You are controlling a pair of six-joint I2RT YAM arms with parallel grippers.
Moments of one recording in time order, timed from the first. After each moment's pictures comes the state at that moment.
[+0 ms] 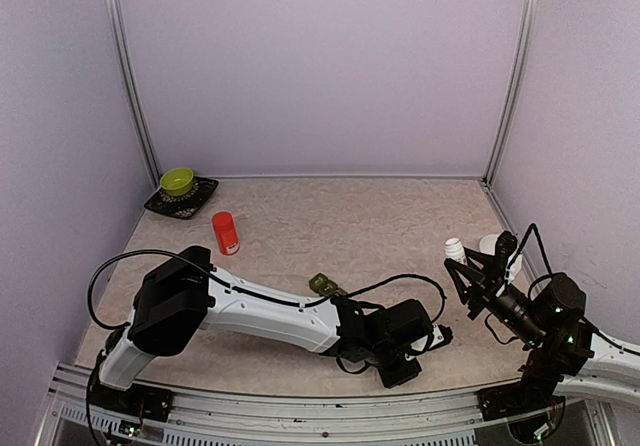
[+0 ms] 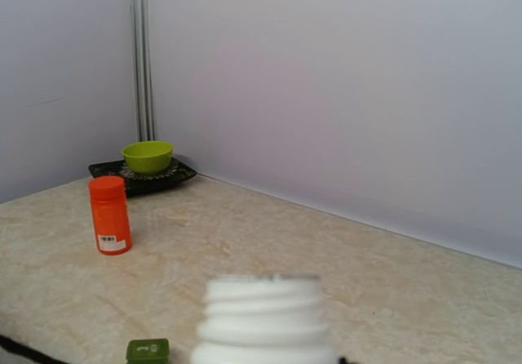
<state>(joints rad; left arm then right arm) -1.39 2.32 1.72 -0.35 0.02 -0.05 0.95 0.32 0.13 0.33 0.27 -0.06</state>
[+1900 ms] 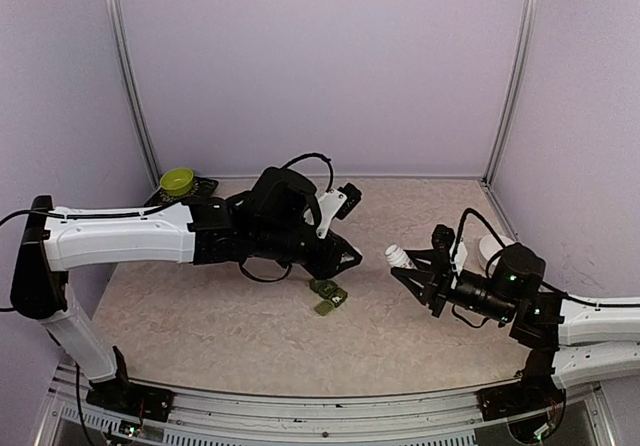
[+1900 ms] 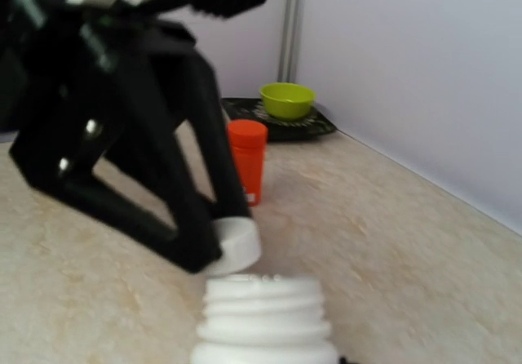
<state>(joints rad) -1.10 1.67 1.34 -0.27 0.03 -0.24 0.95 0.84 0.30 0.53 -0.04 -0.12</state>
